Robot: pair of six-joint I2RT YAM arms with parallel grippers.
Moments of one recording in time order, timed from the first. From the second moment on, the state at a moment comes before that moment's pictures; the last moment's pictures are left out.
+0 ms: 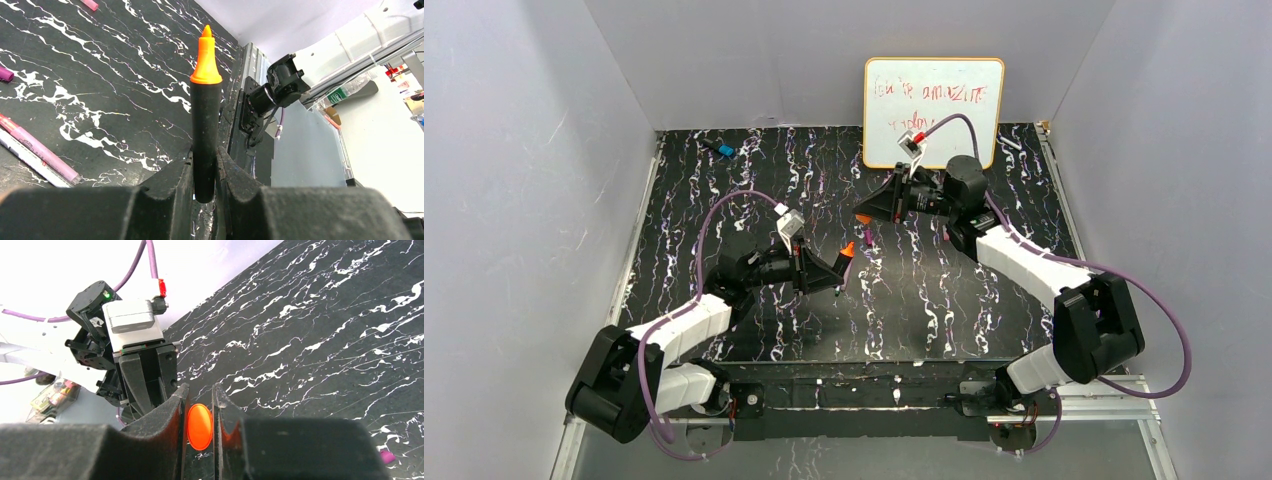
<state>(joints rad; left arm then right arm) -0.45 1.17 0.42 0.64 0.92 -0.56 0.50 1.45 0.98 0.45 -0.85 0.54</state>
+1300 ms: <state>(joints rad) -0.46 1.23 0.48 0.65 0.96 -0.54 0.61 1.45 0.91 0.45 -0.83 0.54</state>
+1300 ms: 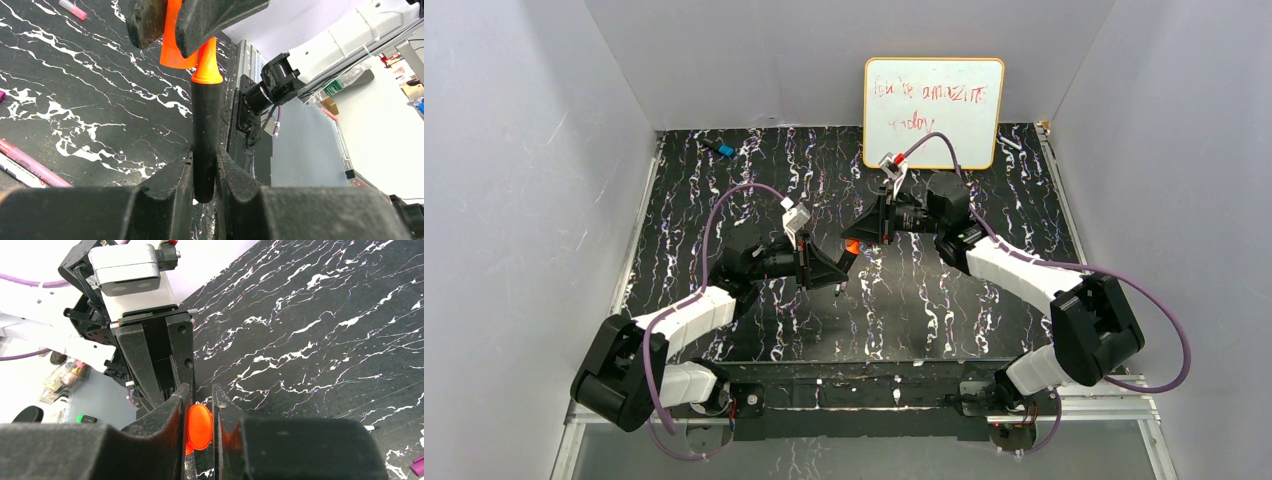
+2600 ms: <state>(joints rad) -0.46 1.23 0.48 0.64 0.95 -0.54 0.58 1.40 0.89 0.45 -0.93 0.57</state>
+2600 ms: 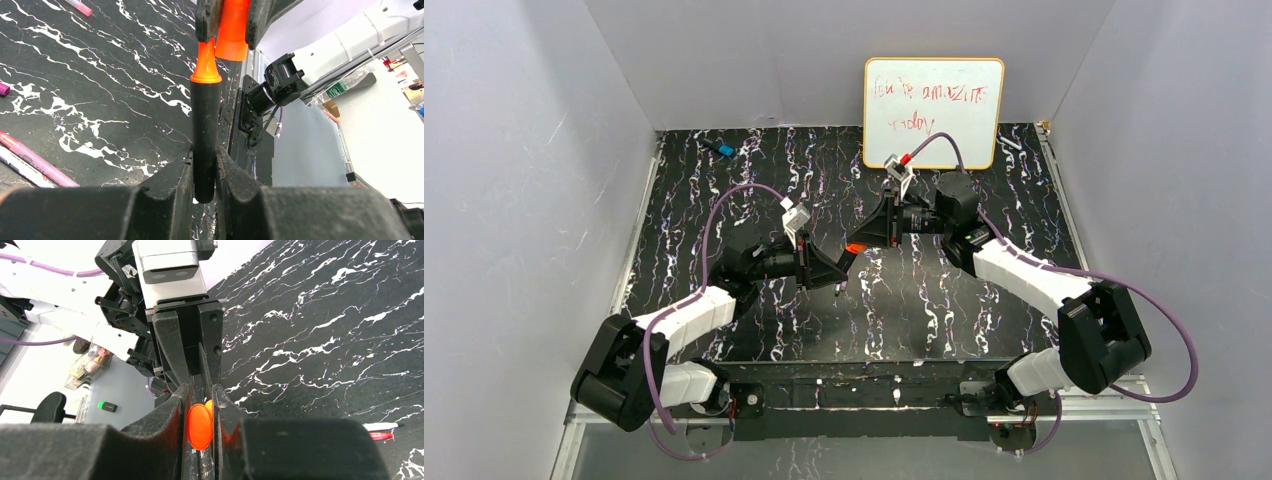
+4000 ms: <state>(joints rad) -0.46 1.23 0.47 0.64 0.94 -0.54 0.55 1.41 0.90 0.49 -0.88 0.58</state>
